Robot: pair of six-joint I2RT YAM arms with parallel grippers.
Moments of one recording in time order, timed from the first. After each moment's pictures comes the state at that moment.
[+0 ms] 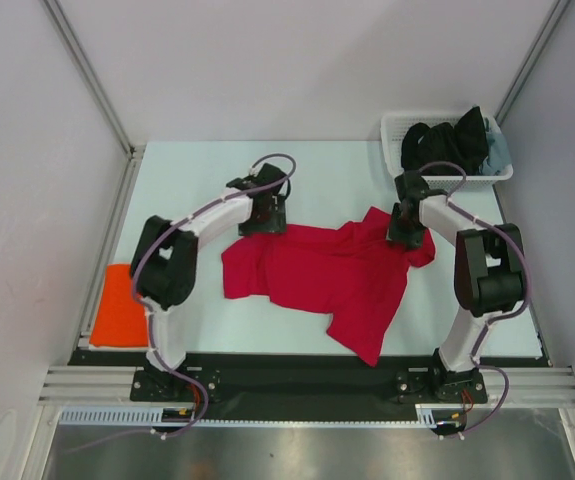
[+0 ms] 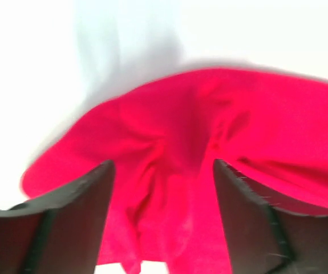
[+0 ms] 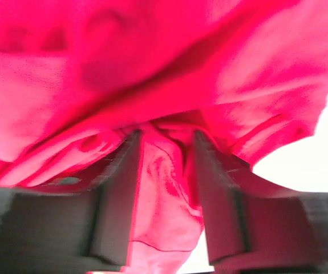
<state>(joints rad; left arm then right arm) -0.53 2.02 1.57 -0.74 -0.23 -0.53 0.17 1.81 1.20 -0.63 0.12 0.46</state>
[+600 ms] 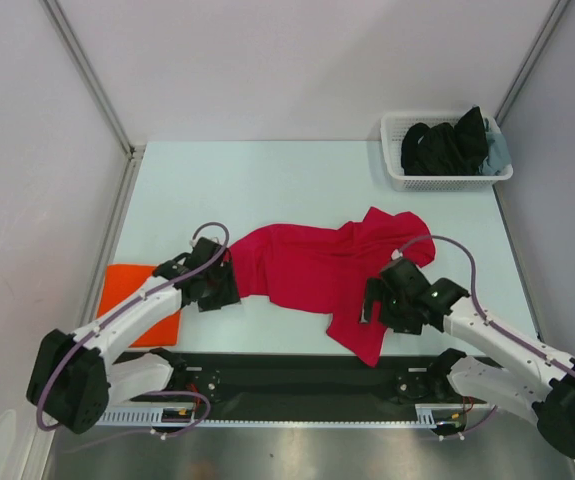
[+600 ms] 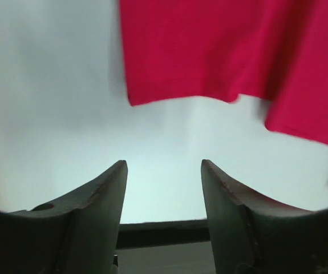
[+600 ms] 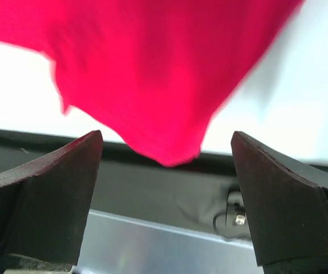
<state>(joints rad) -0.50 1.09 0.65 -0.68 -0.06 -0.68 0.64 0.95 0.63 -0.78 0.03 0.79</state>
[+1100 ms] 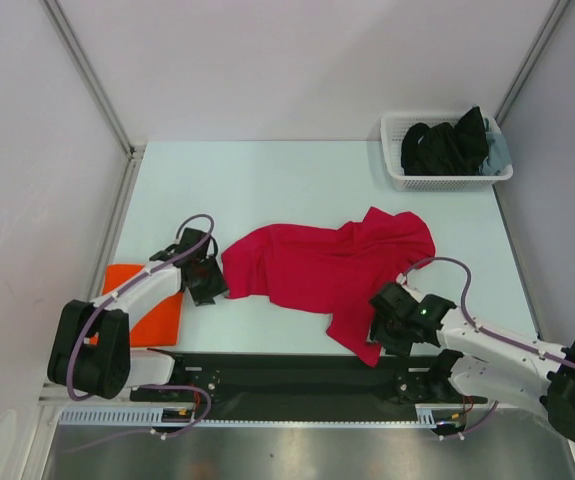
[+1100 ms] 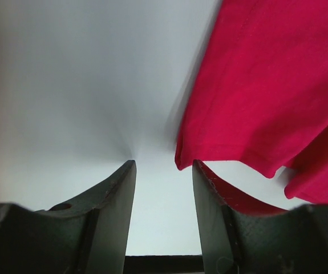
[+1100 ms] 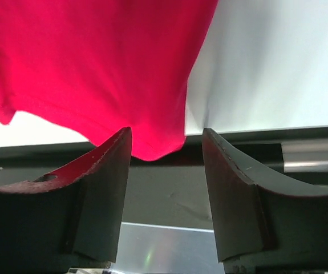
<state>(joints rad) -0.25 1.31 0.65 -0.57 0.02 -0.69 0.83 0.96 0.47 -0.78 0.09 1.16</state>
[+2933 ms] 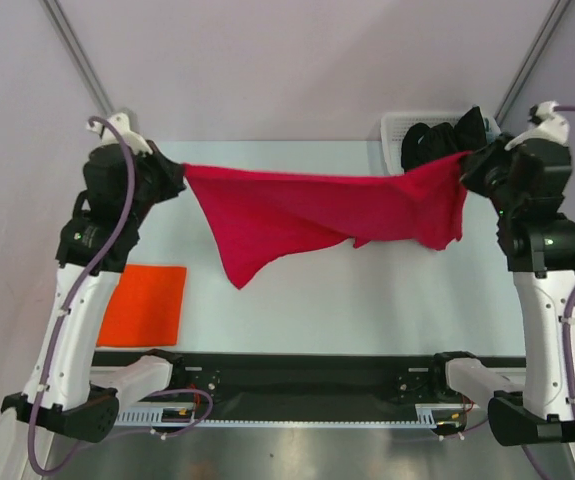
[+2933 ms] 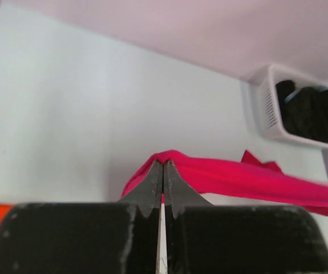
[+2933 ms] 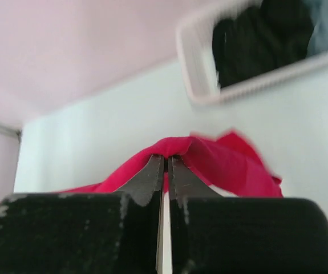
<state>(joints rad) -0.25 1.08 1.45 -0.72 -0.15 -0.48 0.08 1.05 1.50 -0.73 0.10 0.47</state>
